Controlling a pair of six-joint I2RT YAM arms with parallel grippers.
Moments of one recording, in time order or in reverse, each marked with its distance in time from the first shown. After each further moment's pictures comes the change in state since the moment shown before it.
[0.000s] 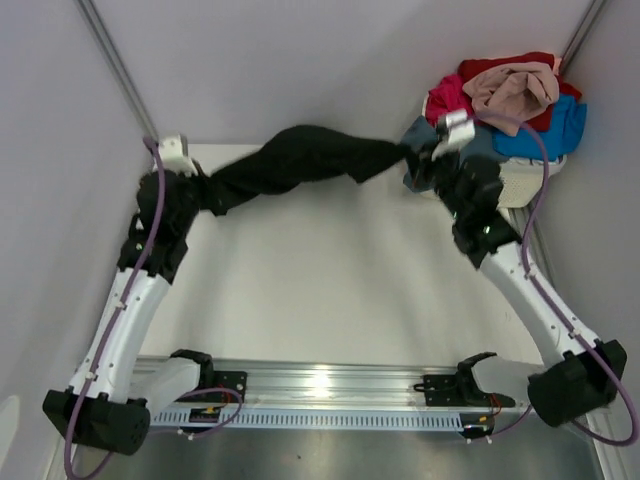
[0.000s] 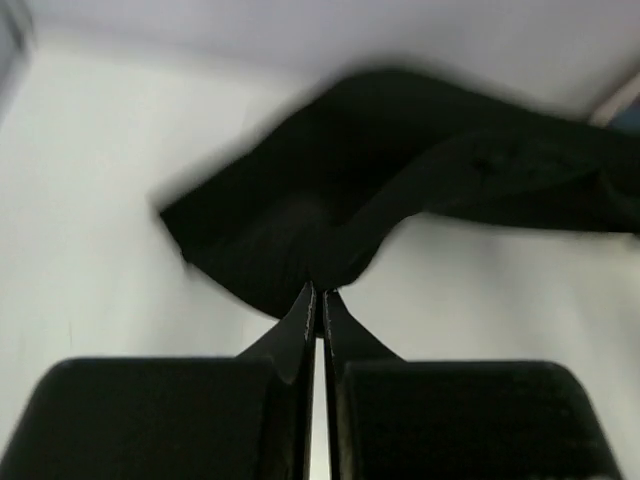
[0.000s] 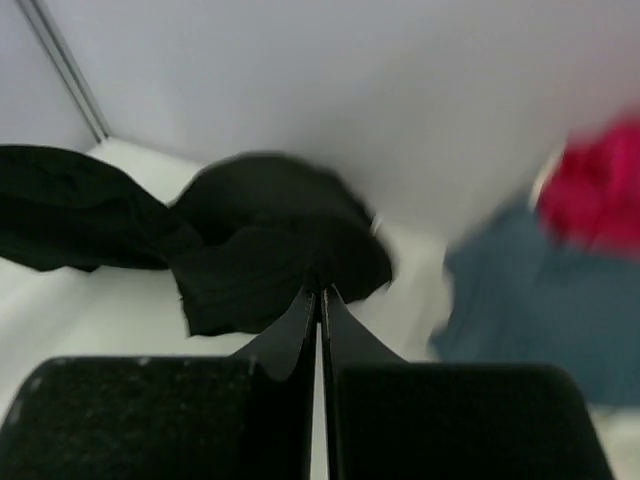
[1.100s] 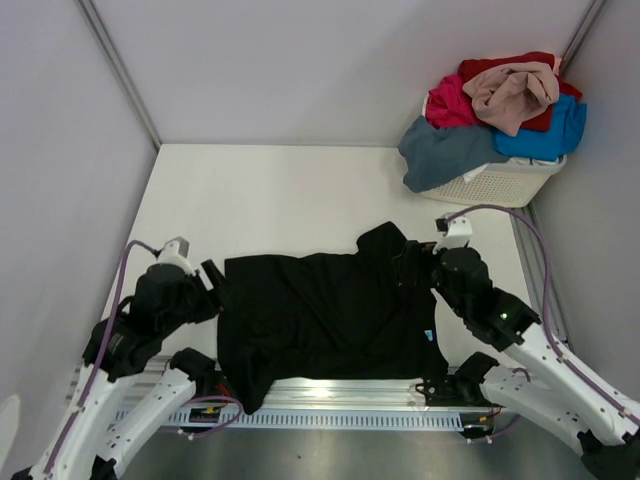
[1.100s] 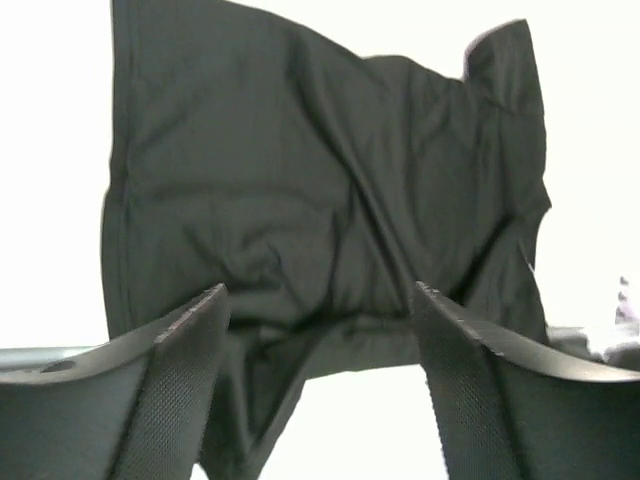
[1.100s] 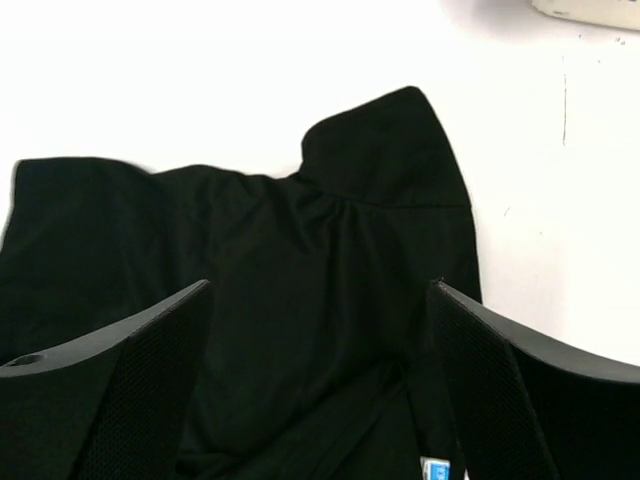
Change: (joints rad) left arm -0.297 -0.584 -0.307 -0.858 0.020 -0.539; right arm 0.360 -0.561 -0.562 -0.545 0.447 0.426
